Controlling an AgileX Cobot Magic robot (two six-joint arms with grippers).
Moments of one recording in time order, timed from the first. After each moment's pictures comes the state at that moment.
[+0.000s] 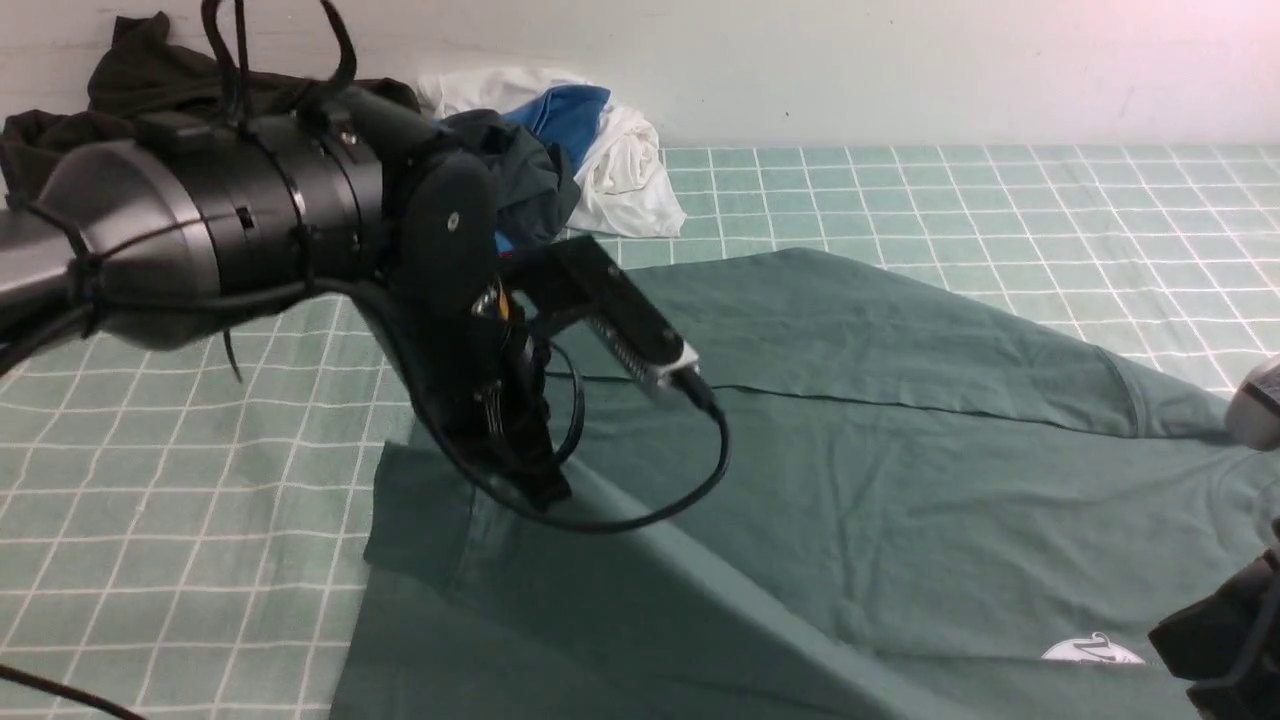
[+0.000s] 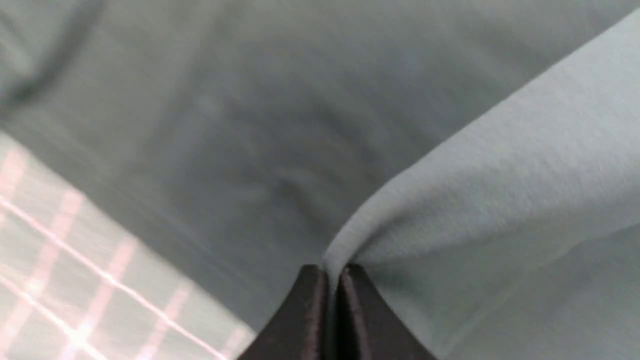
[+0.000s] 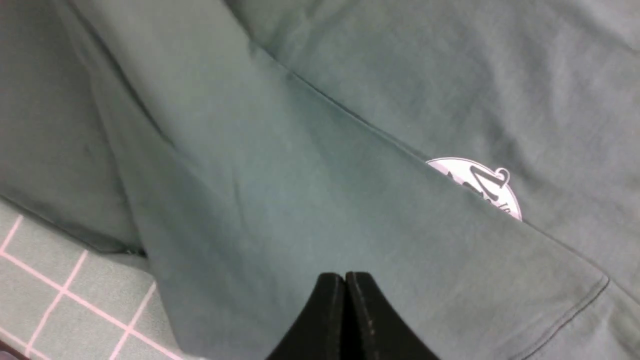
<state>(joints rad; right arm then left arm) 0.29 0.99 -0.79 0.18 1.11 -0.24 -0.53 1.73 -1.42 0.09 1.00 0.40</state>
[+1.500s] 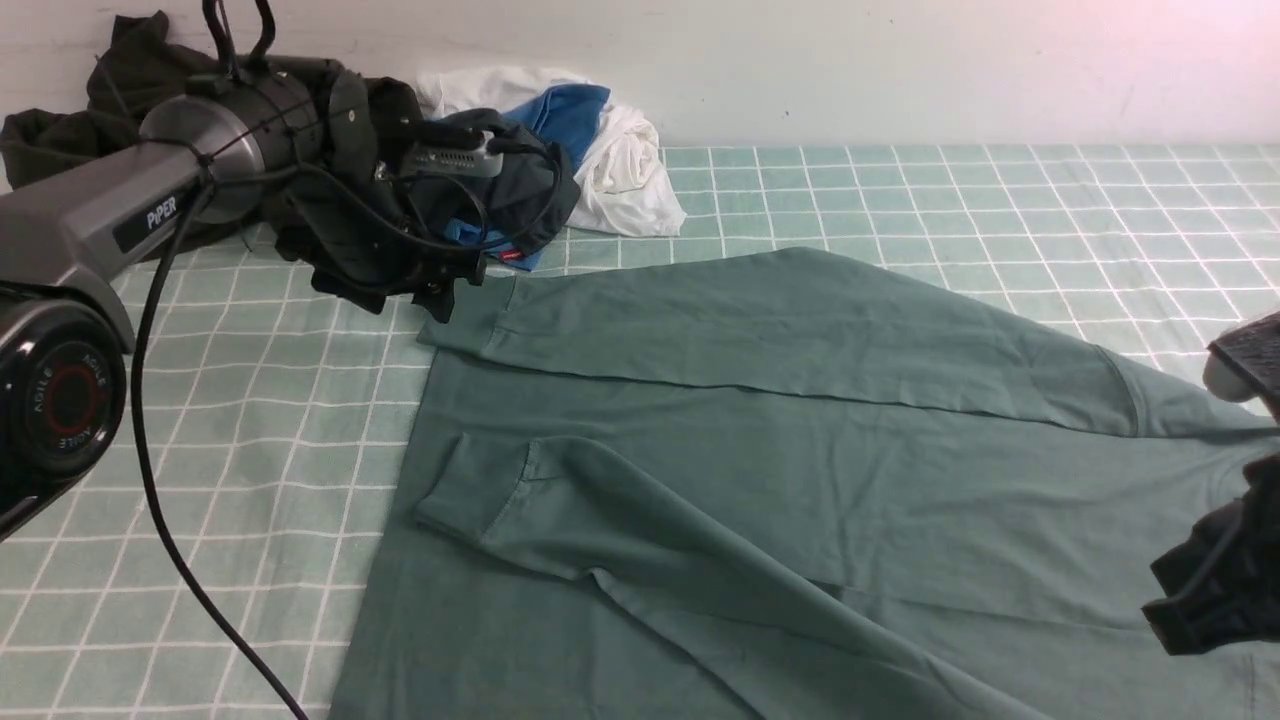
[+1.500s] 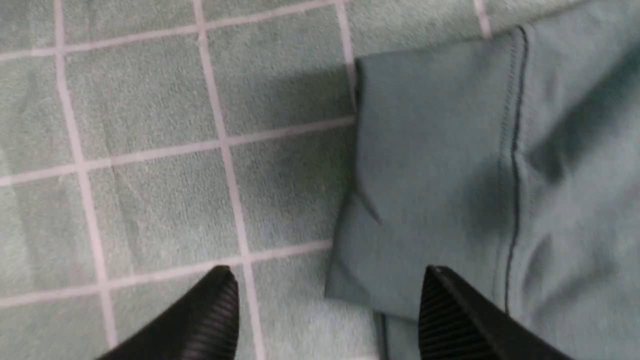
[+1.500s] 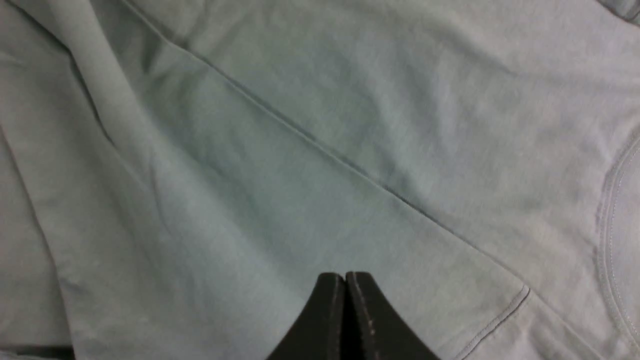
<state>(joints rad) 0.29 1.09 -0.79 0.00 0.95 -0.09 -0.13 2.31 -1.97 -0.05 0.86 0.03</state>
